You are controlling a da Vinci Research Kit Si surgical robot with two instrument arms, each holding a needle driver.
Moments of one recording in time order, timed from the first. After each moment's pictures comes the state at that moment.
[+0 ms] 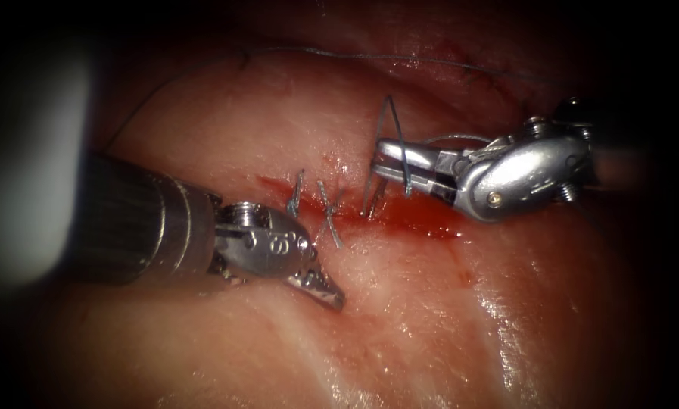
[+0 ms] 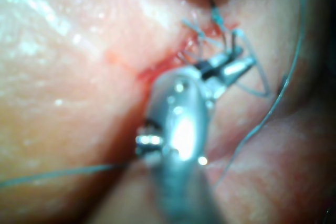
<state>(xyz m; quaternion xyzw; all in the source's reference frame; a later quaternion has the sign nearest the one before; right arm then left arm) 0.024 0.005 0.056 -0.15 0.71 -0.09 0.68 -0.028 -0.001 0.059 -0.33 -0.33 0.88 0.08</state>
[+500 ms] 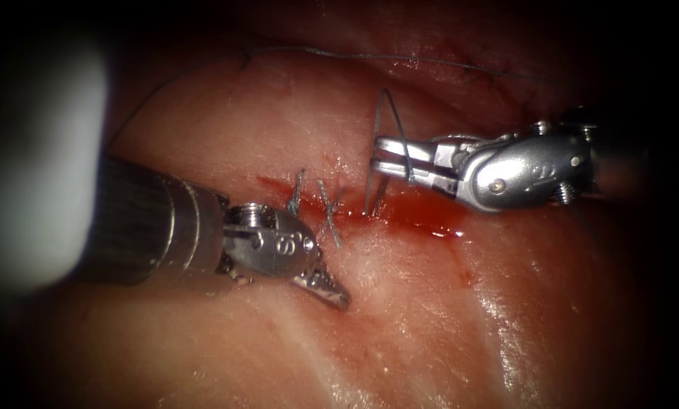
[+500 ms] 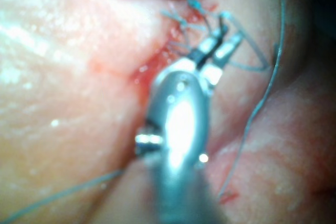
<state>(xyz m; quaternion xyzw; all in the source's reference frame) 0.024 0.006 0.056 -0.08 0.71 -0.01 0.69 -0.029 -0.001 0.059 -0.33 -0.33 0.88 0.08</state>
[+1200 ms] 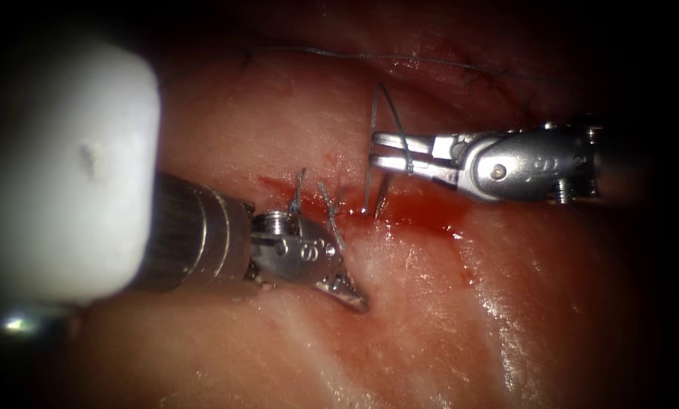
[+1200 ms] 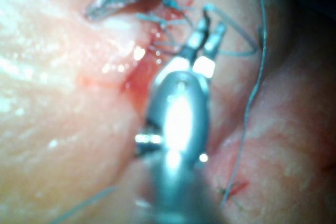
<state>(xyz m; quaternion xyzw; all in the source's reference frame) 0.024 0.008 0.056 -0.05 0.71 0.03 0.70 -0.031 -0.001 0.061 -0.33 -0.32 0.88 0.09</state>
